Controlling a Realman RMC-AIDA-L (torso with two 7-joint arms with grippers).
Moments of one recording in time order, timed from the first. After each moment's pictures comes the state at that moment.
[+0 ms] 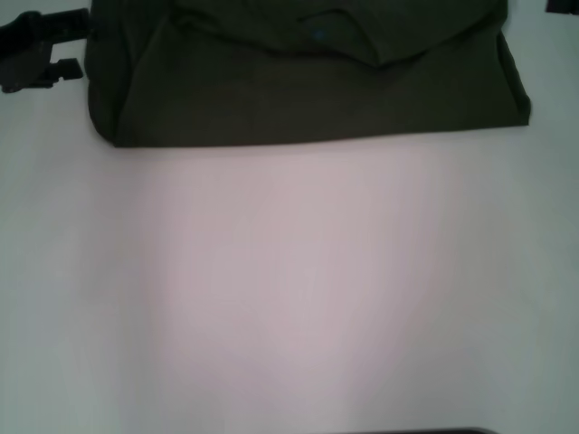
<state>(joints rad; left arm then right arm) -0.57 -1.98 -2.46 -0.86 -1.02 1.39 -2.59 0.48 1.91 -0.55 -0.92 -2.01 -1.56 2.08</state>
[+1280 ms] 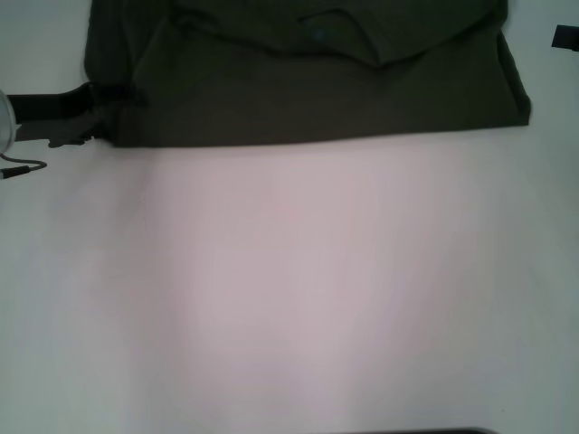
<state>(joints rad) -0.60 -2.04 -2.32 -0.66 -0.93 1.04 -2.59 0.43 1.92 -0.55 -0.84 -2.01 -1.50 2.06</state>
